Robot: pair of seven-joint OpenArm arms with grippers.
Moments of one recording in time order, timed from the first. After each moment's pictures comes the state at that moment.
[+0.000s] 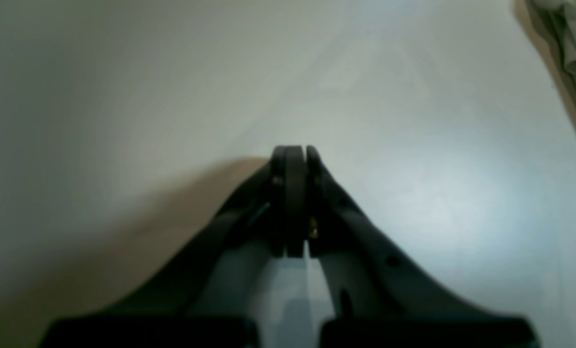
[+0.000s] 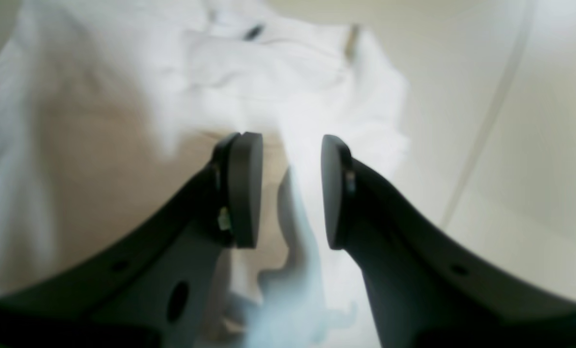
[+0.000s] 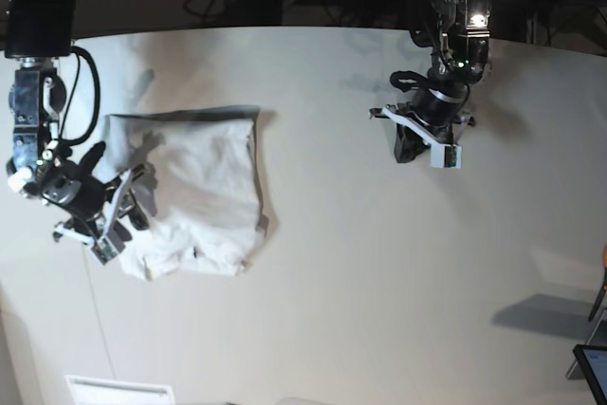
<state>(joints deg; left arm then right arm) 15.1 -12.0 -5.0 91.1 -21.6 -11.2 23.3 8.2 21.0 1.8 85.6 14.8 37.1 -39.8</state>
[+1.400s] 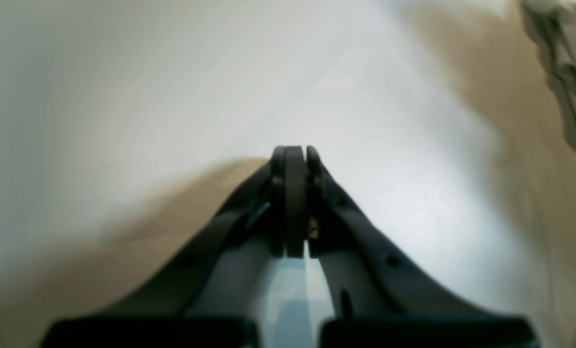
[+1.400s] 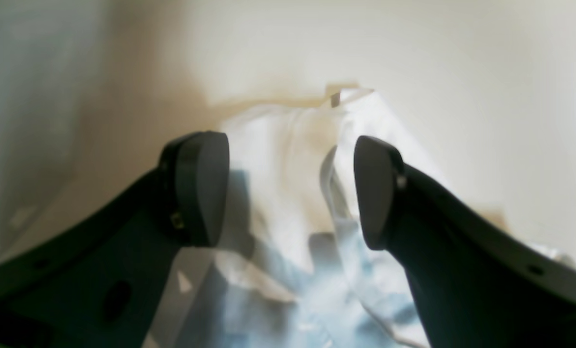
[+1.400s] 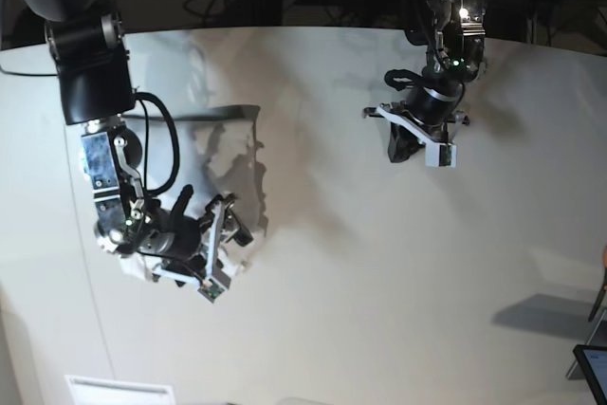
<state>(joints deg) 15.2 -10.8 -4.5 91.3 -21.8 -11.2 23.3 23.6 8.8 -12.7 71.0 14.5 35.1 -45.4</state>
